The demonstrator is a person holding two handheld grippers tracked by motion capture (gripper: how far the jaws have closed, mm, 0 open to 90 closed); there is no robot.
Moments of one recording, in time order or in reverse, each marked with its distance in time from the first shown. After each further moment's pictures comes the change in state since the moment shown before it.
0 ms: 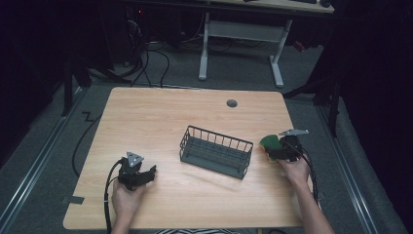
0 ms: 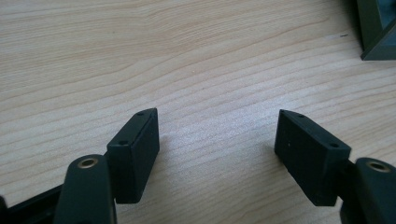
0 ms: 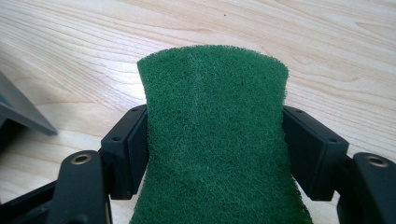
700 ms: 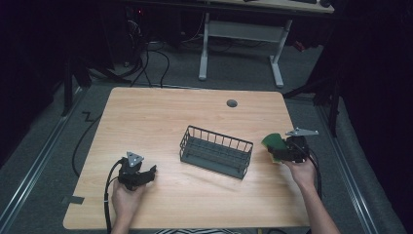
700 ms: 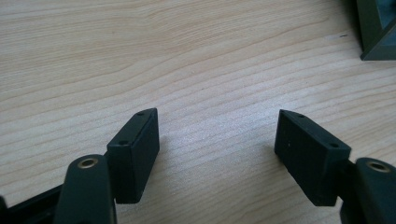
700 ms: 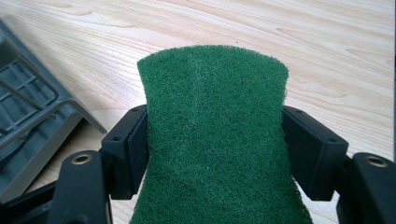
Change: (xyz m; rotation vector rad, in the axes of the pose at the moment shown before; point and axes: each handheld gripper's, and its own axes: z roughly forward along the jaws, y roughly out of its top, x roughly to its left) left arm 0.000 0.000 0.000 0.000 -0.001 0.001; right arm 0.003 0.004 -0.036 -0.062 0.051 -0.012
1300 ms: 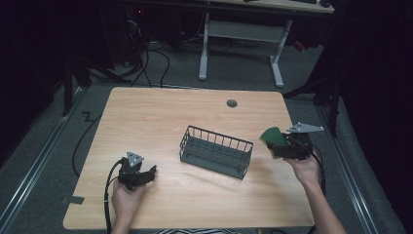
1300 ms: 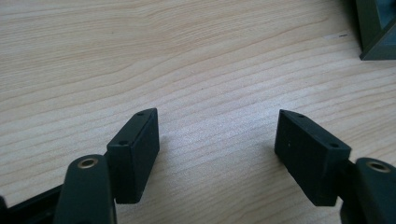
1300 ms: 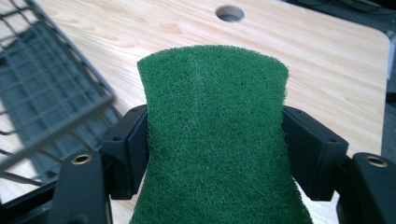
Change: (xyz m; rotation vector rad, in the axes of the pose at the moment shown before) left arm 0.000 0.000 0.000 0.000 -0.001 0.001; right arm 0.021 0.027 -0.035 -0.075 0.048 -0.087
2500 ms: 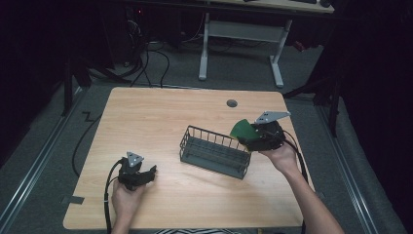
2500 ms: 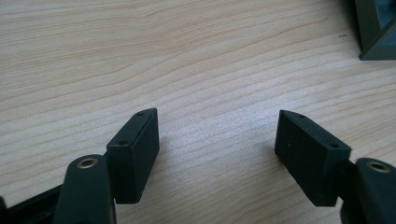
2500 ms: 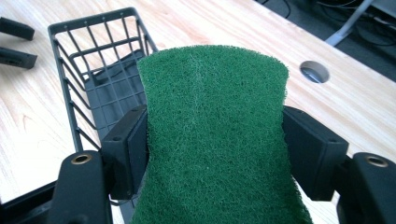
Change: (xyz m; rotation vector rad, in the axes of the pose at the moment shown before) left arm 0.000 0.000 0.000 0.000 -0.002 -0.001; right arm 0.067 0.064 0.021 0.019 0.175 -0.221
